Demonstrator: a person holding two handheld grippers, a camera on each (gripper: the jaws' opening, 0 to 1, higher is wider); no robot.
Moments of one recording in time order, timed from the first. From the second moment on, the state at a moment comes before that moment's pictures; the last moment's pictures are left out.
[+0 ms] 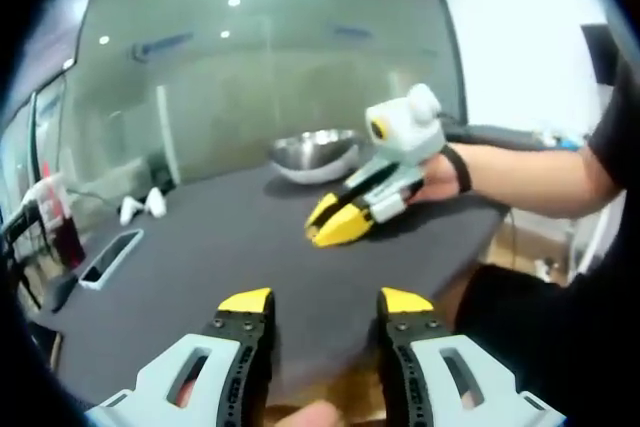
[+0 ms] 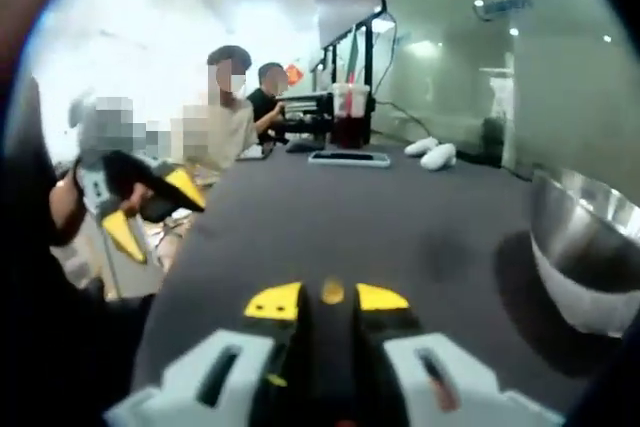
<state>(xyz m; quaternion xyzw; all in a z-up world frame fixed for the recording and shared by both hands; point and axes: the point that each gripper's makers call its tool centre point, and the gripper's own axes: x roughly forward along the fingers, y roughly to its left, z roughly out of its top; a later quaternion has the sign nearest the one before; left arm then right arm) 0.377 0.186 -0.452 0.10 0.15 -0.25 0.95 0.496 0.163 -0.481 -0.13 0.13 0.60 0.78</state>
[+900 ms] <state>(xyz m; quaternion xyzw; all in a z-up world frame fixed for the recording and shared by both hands) 0.384 0.182 -0.450 0.10 0.15 -0.26 0.95 0.522 0.113 -0.428 -0.09 0.07 0.51 0.85</state>
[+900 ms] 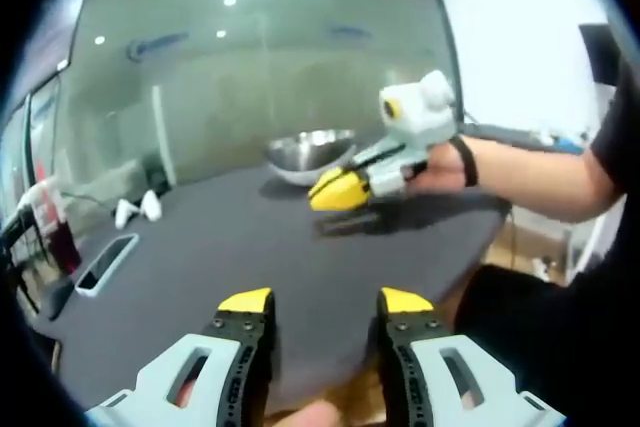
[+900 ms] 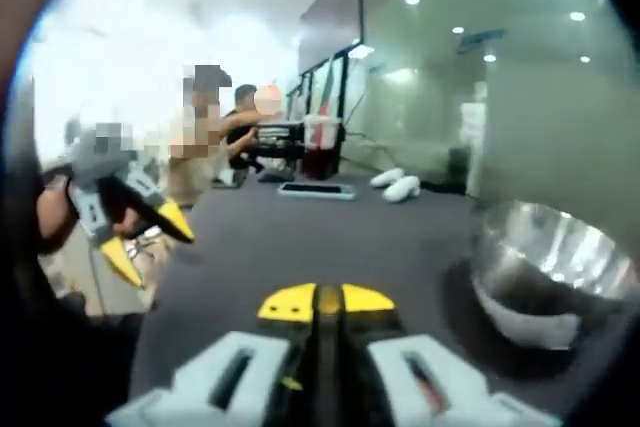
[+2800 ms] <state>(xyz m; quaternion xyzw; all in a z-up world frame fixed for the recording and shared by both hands) 0.395 0.168 -0.436 0.09 0.12 -0.27 0.95 0.609 -0.023 -0.353 0.00 -0.01 0.27 0.96</state>
